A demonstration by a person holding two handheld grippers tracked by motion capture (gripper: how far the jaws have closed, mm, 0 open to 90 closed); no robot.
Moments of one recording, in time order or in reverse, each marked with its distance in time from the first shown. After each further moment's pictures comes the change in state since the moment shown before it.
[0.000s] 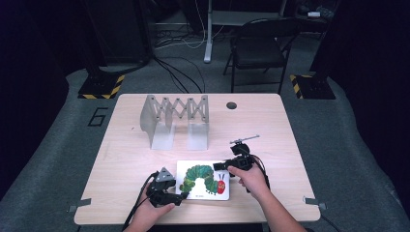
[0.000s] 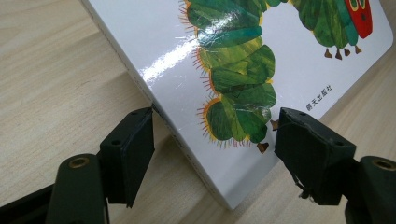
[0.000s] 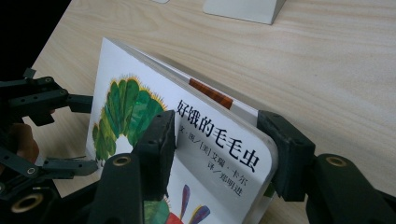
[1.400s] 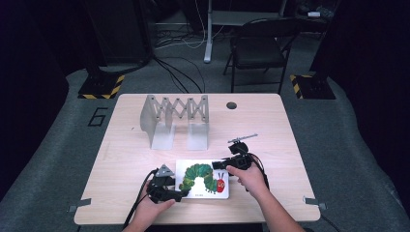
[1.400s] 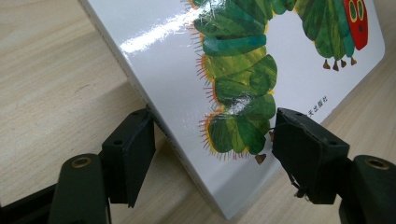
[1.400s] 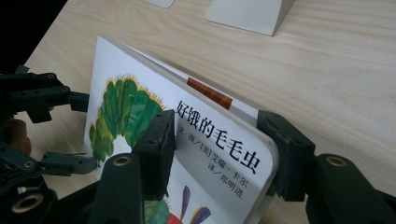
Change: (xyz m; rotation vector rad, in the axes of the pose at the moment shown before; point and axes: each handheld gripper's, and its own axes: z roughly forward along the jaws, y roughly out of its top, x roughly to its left) left arm 0.005 0.008 0.002 0.013 -0.022 -0.066; right arm 0.007 0.005 0.000 -0.012 -0.028 -0.048
